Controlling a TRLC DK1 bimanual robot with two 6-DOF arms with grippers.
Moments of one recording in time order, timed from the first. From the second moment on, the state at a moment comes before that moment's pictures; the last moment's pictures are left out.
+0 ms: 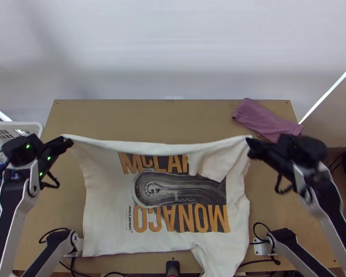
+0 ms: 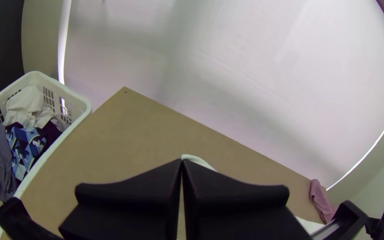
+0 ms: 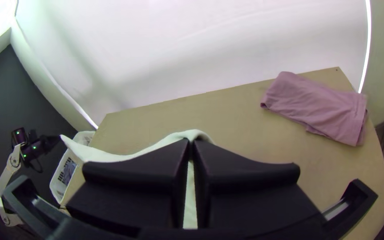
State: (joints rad) left arm 0.18 0.94 0.84 -0.33 0.07 -0.37; right arm 0.19 0.93 0.88 -0.36 -0.27 0.39
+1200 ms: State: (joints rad) left arm 0.18 2.11 1.88 -0.67 0.15 -0.38; right arm 0.09 2.12 1.96 -0.78 -0.35 0.50
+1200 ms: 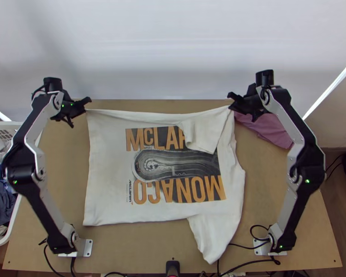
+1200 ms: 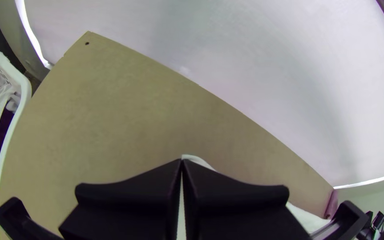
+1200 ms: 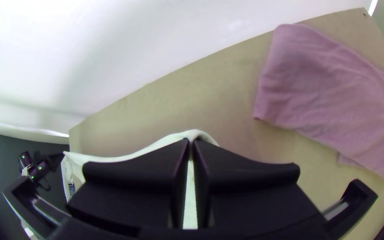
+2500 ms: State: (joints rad) left arm 0.18 1.80 1.53 -0.86 0.29 -0.33; right arm 0.09 2.02 1.93 -1.09 -0.26 0.43
